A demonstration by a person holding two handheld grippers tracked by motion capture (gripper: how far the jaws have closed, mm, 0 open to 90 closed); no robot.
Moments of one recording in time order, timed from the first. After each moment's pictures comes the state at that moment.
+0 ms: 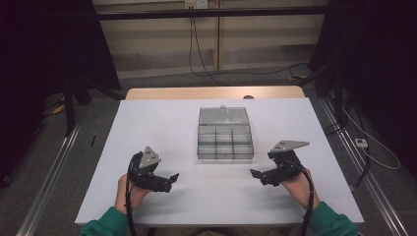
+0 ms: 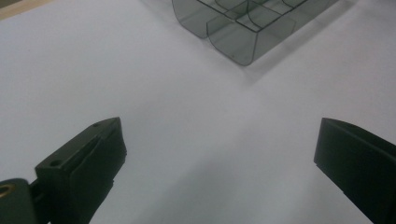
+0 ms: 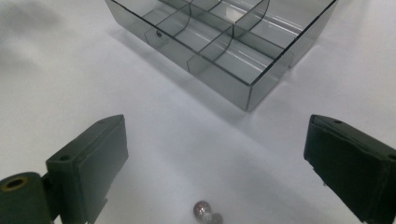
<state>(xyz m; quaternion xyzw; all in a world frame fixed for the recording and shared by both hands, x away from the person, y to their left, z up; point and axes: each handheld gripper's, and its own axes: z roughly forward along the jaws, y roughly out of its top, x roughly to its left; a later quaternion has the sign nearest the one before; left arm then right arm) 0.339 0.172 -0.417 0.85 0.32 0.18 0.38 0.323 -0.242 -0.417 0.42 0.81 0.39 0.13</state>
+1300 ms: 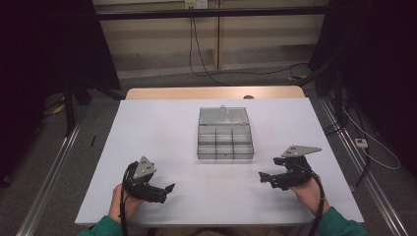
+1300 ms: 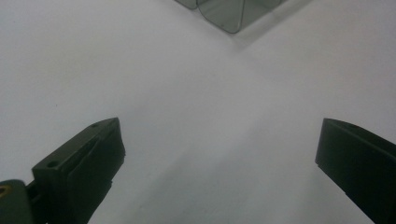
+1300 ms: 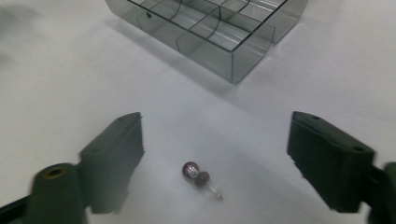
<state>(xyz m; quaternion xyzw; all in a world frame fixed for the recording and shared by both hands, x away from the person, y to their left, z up) 0.323 0.185 -0.428 0.85 0.32 0.17 0.38 0.309 -0.266 -0.423 0.43 0.80 0.39 0.12</state>
